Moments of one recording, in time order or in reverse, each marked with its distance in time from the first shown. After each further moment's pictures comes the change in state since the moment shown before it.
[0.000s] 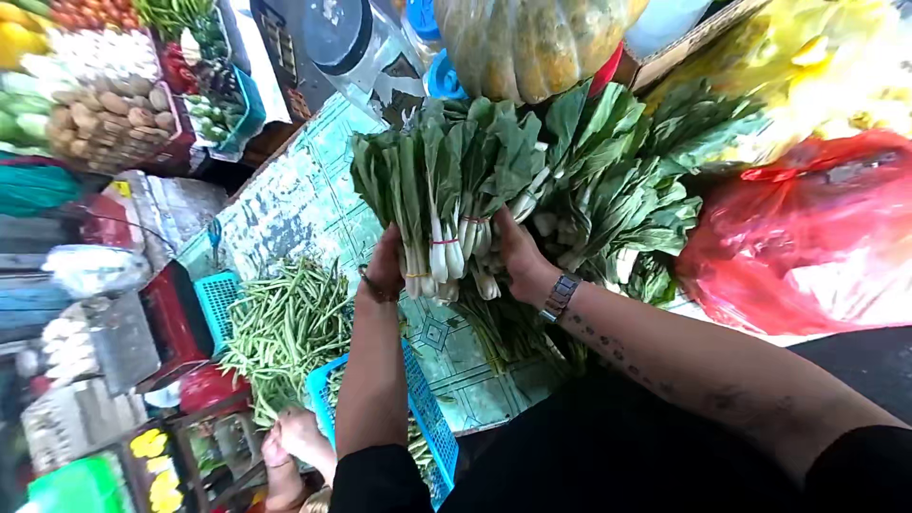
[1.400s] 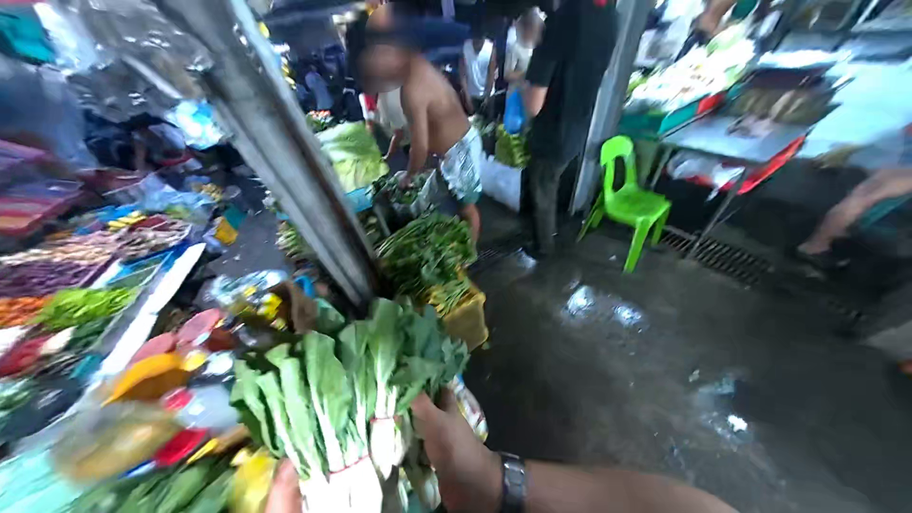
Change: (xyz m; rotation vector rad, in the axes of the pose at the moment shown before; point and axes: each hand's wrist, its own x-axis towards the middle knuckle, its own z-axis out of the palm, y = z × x) left_hand -0.028 0.043 0.760 -0.110 0.256 0.588; right_hand -0.242 -0.340 -0.596 0.048 -0.114 -0.441
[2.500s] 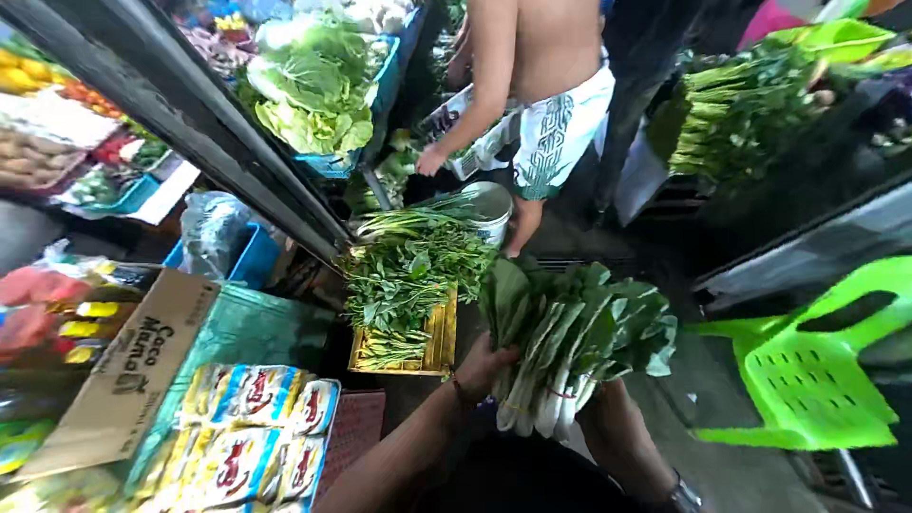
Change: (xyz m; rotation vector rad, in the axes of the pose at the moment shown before) left_hand 0.560 -0.292 0.660 -0.005 -0.141 -0.527; right_hand 0.629 -0.478 -0.462 -0.098 0.057 0.088
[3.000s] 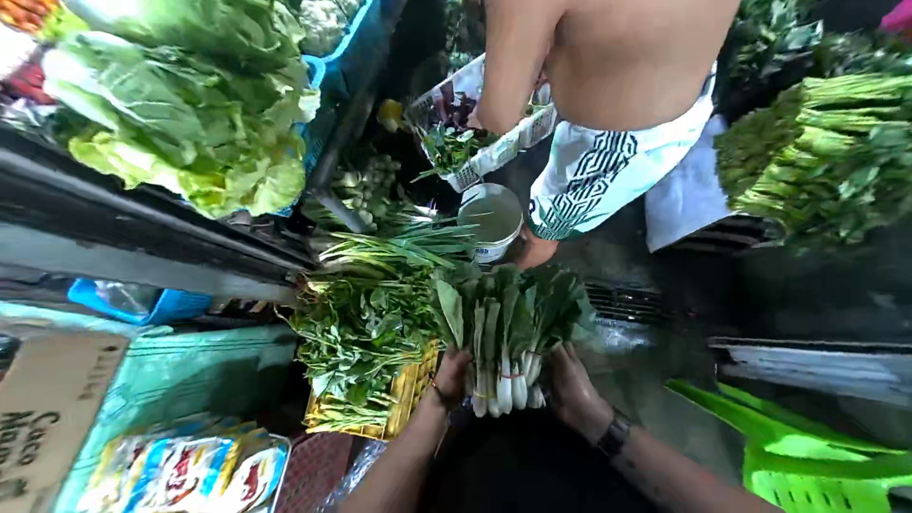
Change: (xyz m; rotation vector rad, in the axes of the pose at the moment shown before) left_hand 0.314 0.019 -0.060 -0.335 0.460 -0.138; right_hand 0.373 -0.097 0.107 -0.267 -0.158 0.261
